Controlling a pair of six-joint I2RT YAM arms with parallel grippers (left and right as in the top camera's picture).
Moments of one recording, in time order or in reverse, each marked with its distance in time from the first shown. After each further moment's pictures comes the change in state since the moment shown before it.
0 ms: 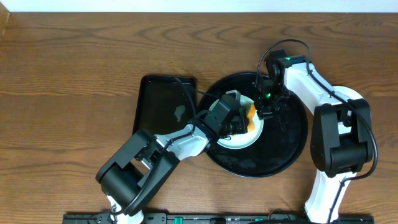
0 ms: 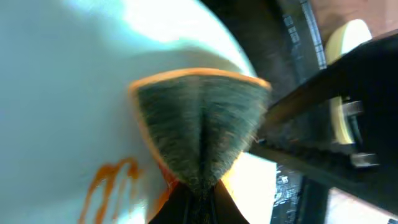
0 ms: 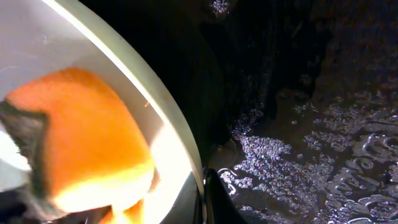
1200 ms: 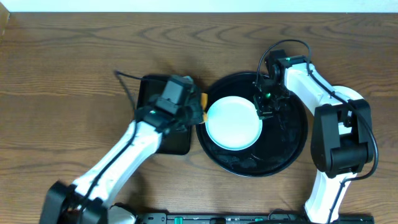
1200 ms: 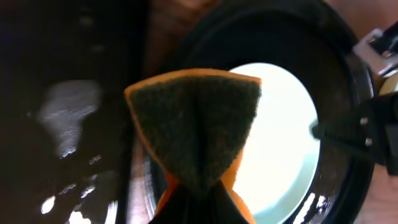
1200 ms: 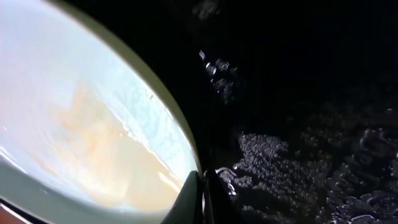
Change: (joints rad) left arm 0.297 -0.441 0.024 -0.676 -0.060 0.246; right arm -0.001 -0.009 -0.005 0.027 0.002 0.017
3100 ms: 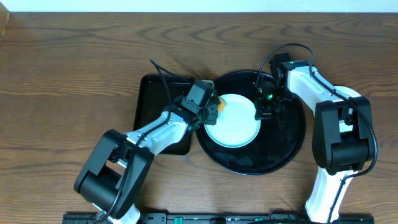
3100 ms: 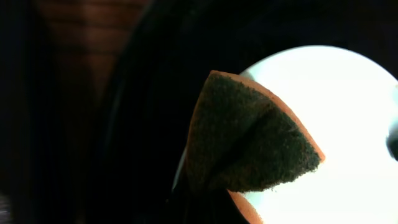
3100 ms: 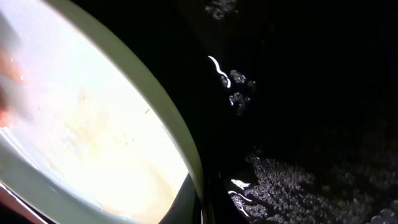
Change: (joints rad) left arm -0.089 0.335 0.000 0.341 -0.110 0.208; right arm -0.033 0.028 -0.051 0.079 -0.129 -0.026
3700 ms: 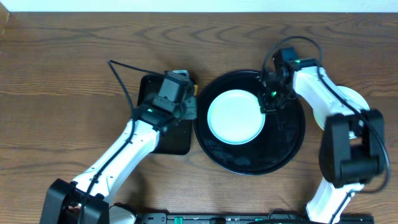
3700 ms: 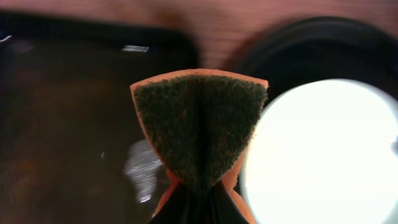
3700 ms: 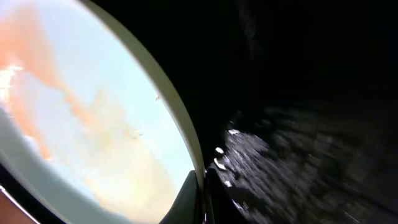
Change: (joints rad) left arm 0.125 -0.320 0.002 -0.296 -0.077 0.000; right arm 0.002 -0.149 -0.013 0.008 0.109 0.001
